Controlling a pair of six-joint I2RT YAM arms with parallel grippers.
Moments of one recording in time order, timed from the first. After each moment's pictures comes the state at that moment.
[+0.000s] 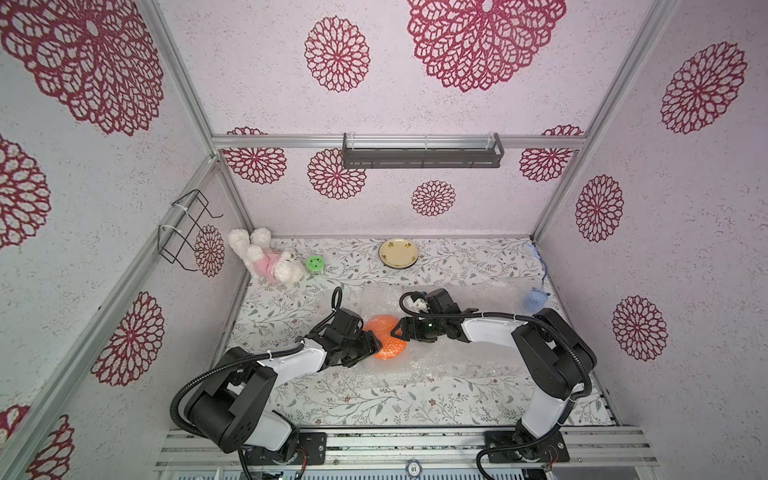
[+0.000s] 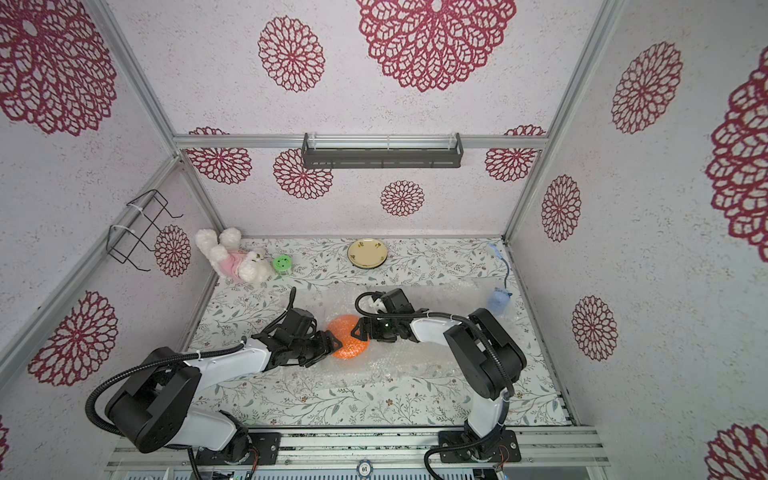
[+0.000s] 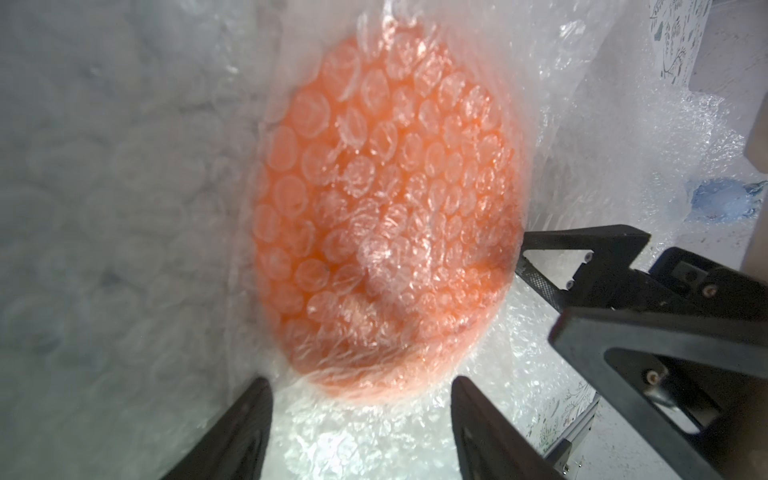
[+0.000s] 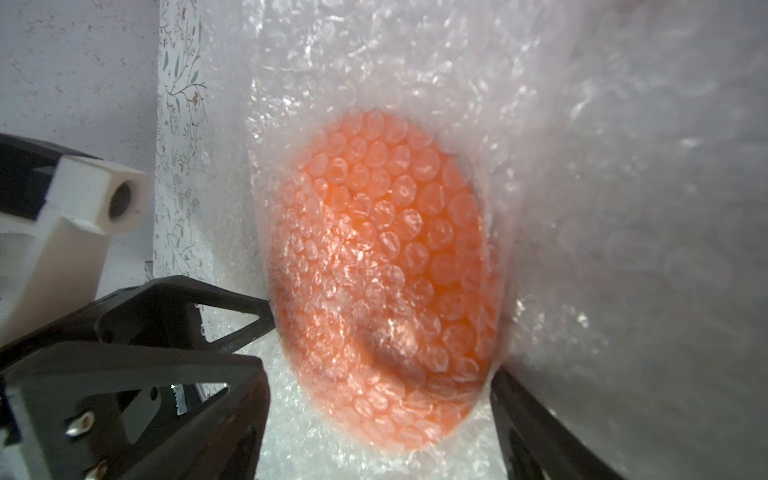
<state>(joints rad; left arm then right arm) -0.56 1.47 0.59 -0.08 0.26 -0.95 0.64 1.78 0.92 -0.03 -0.50 0.58</state>
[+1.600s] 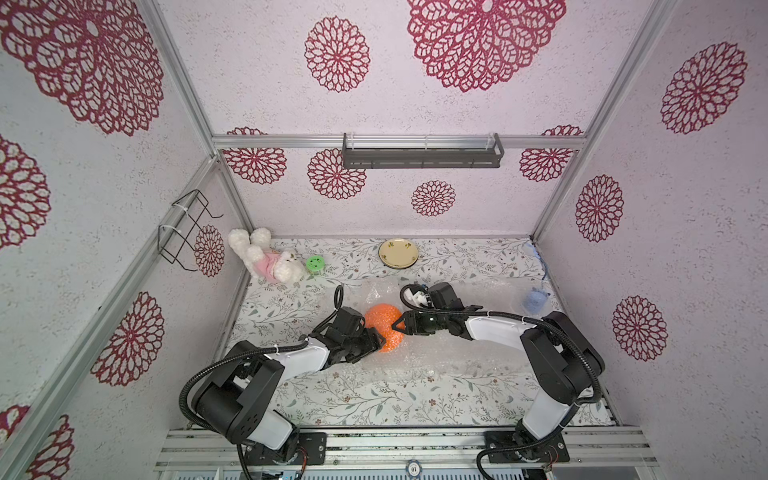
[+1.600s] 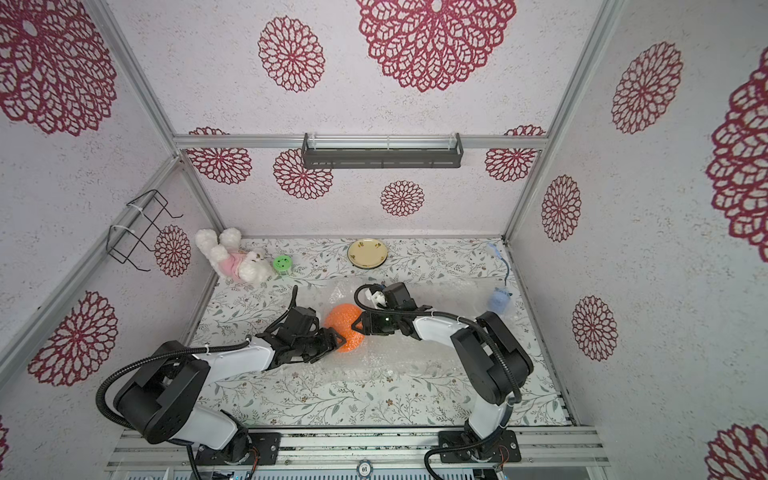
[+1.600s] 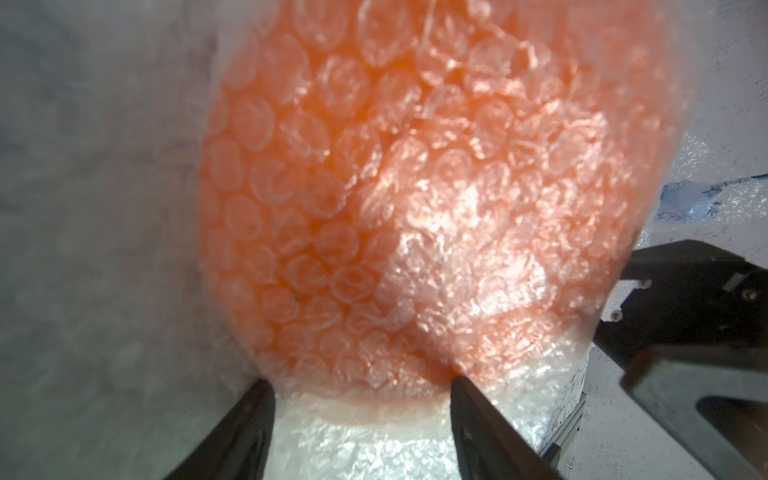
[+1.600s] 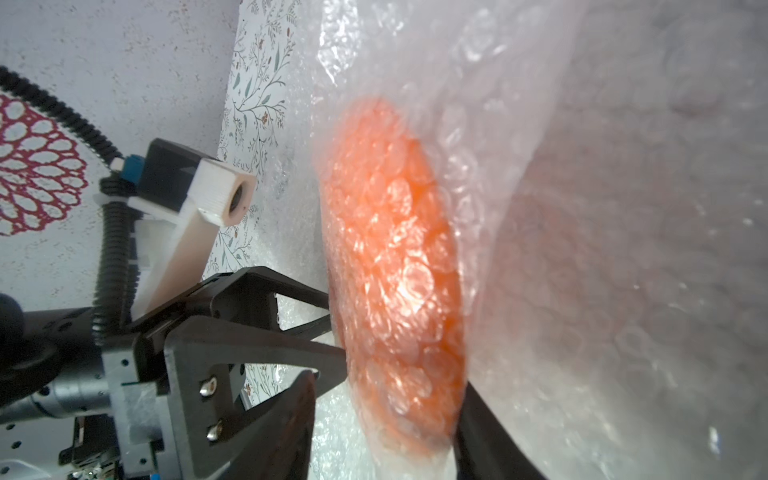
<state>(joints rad) -0.56 1.52 0.59 0.03 0.27 -0.95 0.63 1.73 0.93 0.04 -0.58 0.58</state>
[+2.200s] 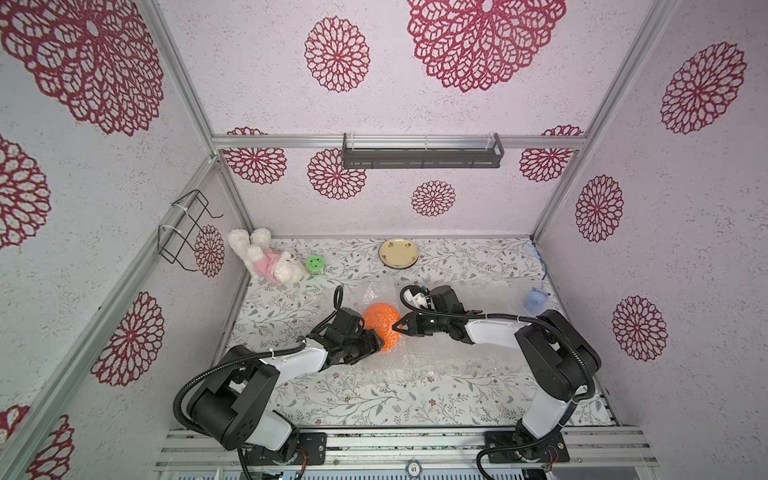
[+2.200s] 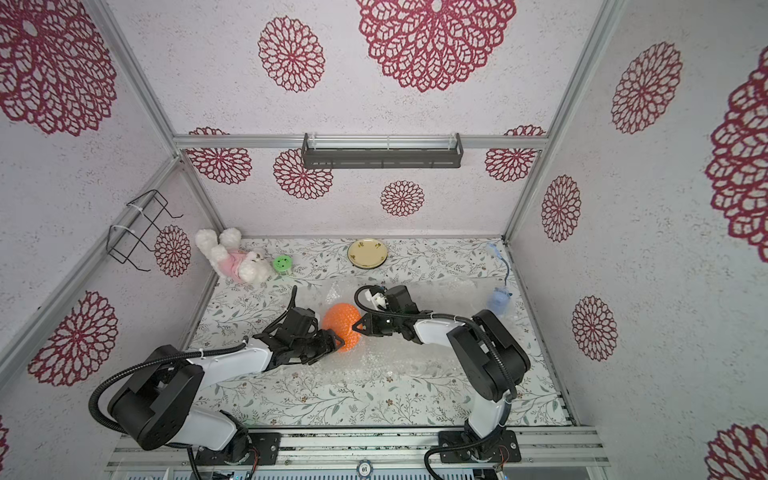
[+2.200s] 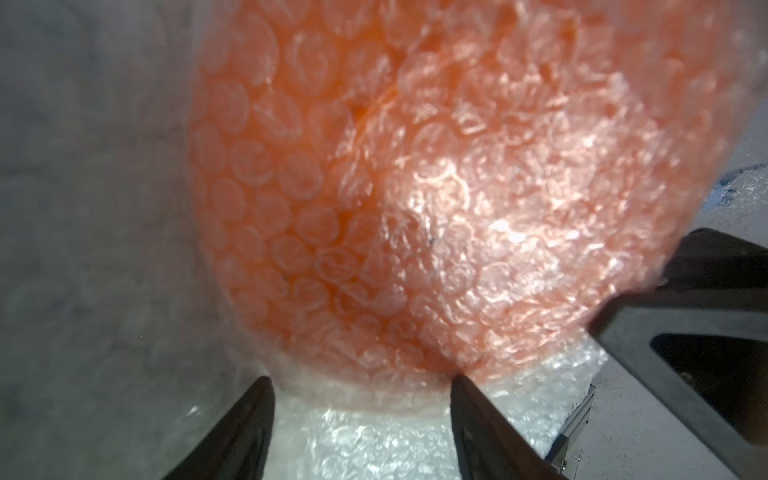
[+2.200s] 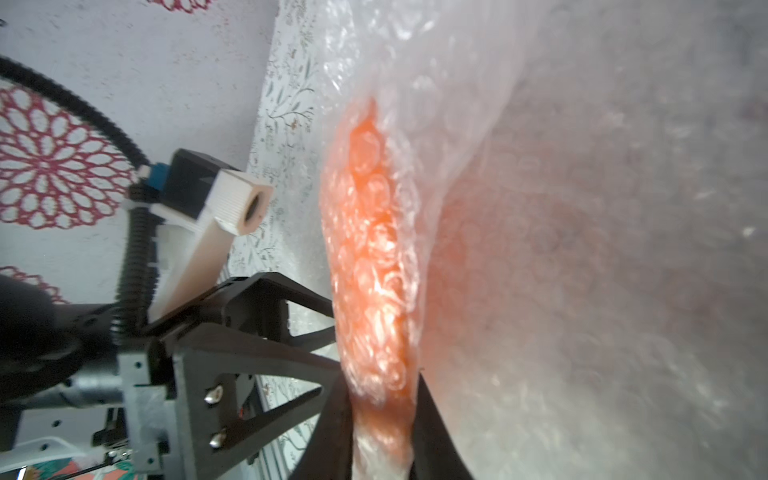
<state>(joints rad) -0.56 1.47 0.59 -0.05 0.27 -0.92 0.62 1.75 0.88 0.20 -0.67 0.62</state>
